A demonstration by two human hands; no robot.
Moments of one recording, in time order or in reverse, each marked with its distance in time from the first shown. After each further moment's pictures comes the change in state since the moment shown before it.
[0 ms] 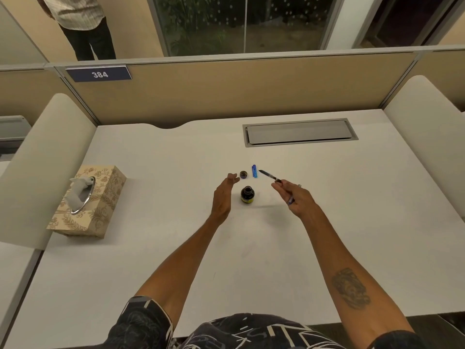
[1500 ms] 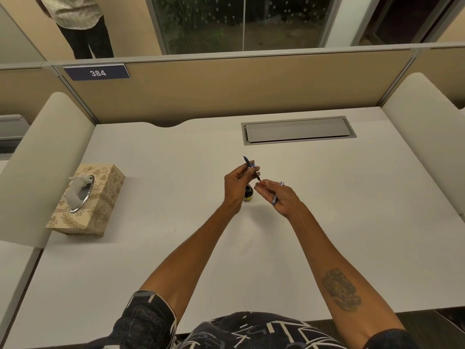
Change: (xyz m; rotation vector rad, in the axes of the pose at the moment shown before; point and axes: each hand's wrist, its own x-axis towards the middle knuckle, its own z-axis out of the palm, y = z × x) left_hand 0.010 0.025 0.042 -0.394 -0.027 0.131; right_hand -0.012 0.025 0.024 -0.136 -0.101 0.055
